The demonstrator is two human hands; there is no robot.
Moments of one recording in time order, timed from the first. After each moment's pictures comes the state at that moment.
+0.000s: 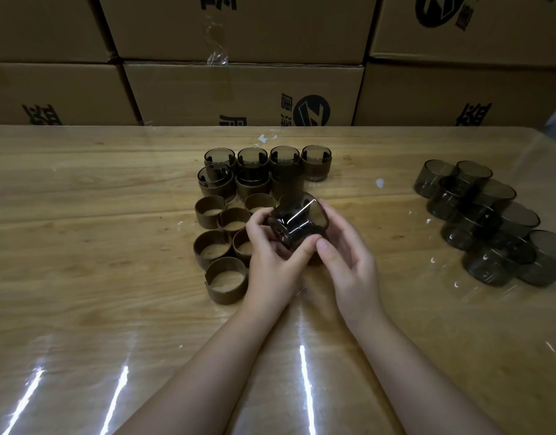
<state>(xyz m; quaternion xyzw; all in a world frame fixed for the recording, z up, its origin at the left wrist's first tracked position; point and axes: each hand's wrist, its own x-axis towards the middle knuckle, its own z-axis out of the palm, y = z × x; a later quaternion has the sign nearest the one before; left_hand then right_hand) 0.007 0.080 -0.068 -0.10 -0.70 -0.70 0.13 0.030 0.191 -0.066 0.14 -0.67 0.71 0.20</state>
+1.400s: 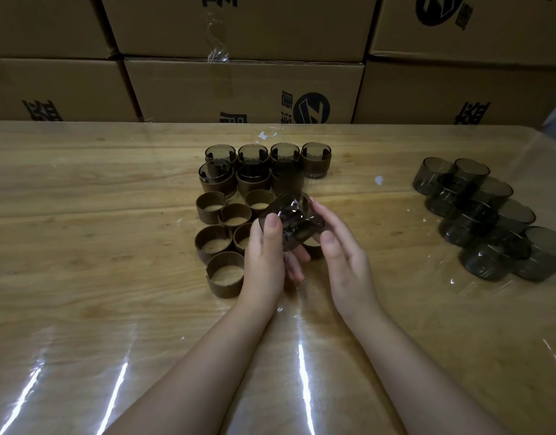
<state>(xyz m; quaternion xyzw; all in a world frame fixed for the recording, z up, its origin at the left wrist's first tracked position) 0.012 0.074 -0.057 -0.10 -0.64 -0.76 0.07 0.033 0.189 -0.066 0.13 -0.71 0.67 0.17</state>
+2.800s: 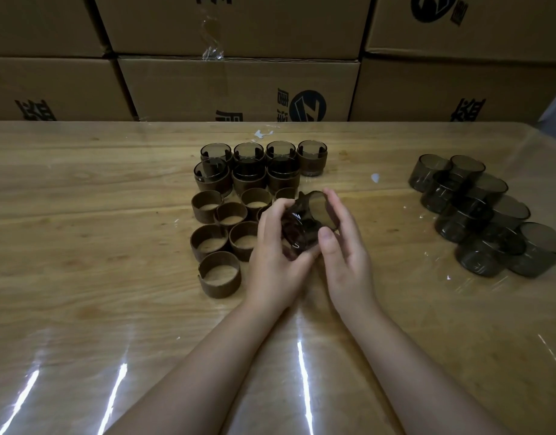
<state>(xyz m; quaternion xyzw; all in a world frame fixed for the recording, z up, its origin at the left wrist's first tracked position) 0.021 0.081 -0.060 -0.16 -0.77 -0.58 0.18 0.034 0.192 -0.065 0.11 -0.73 0.64 0.23</state>
